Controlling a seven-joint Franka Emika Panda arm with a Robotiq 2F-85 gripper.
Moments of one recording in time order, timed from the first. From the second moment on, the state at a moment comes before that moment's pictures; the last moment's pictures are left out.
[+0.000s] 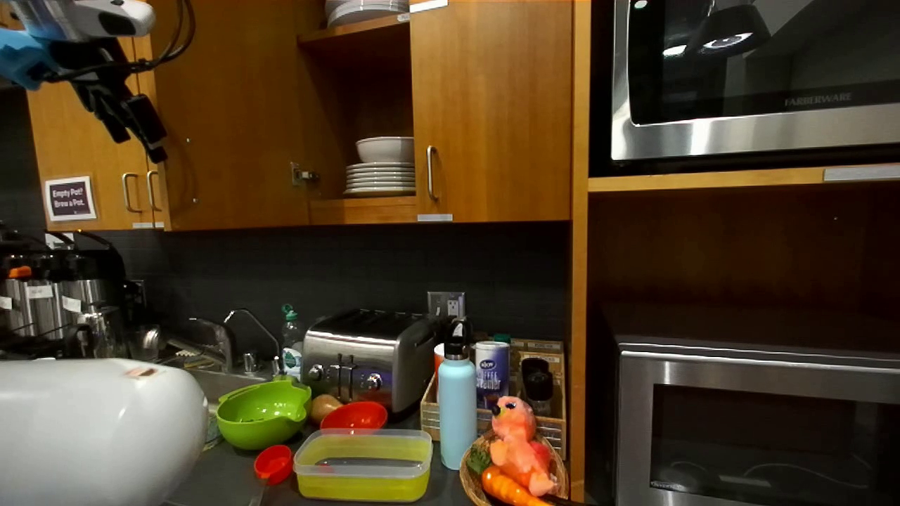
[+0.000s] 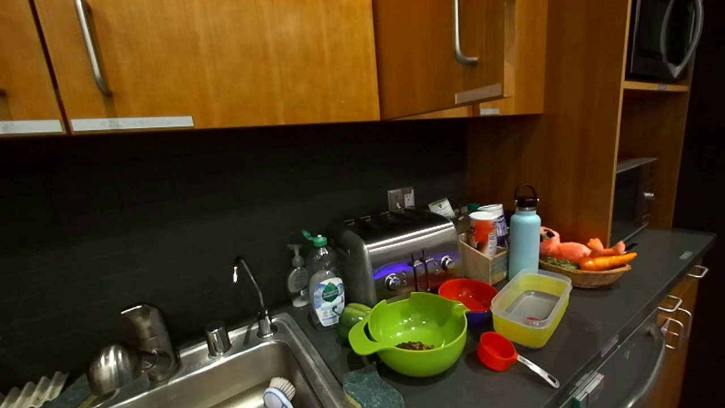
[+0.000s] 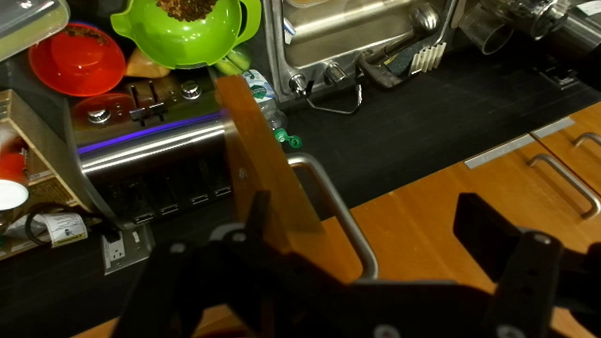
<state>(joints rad) 0.49 -0.99 0.27 -2.29 0.19 2.04 0.71</state>
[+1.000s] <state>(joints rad) 0.28 -1.01 0.37 -2.06 0.31 1.73 0.59</state>
